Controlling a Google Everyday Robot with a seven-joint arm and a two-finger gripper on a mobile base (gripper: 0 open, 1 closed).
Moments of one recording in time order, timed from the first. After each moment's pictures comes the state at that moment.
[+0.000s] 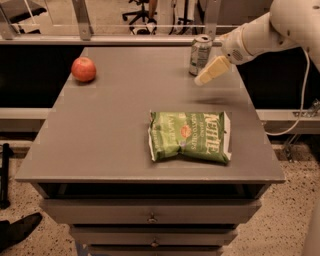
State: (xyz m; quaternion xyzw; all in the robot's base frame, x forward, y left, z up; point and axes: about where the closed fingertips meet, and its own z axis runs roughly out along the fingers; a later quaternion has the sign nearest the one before) arm 0.735 -0.173 0.904 -0.49 0.76 0.07 0.42
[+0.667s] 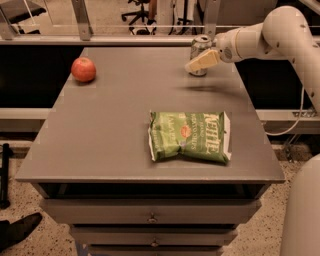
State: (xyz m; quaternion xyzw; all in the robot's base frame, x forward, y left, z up) arm 0.798 -0.164 0.901 -0.39 0.76 0.13 0.50
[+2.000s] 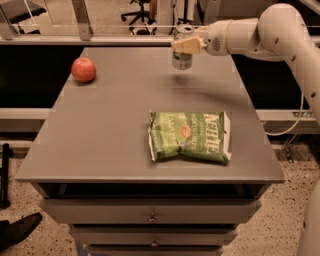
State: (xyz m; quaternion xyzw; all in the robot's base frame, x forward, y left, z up) arm 0.772 -0.099 0.954 -0.37 0.71 0.25 0.55
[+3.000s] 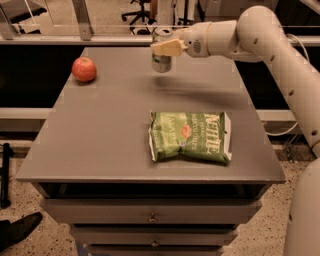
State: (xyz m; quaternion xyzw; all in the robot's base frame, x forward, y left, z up) arm 0.764 -0.039 0.948 -0.40 0.68 0.30 0.54
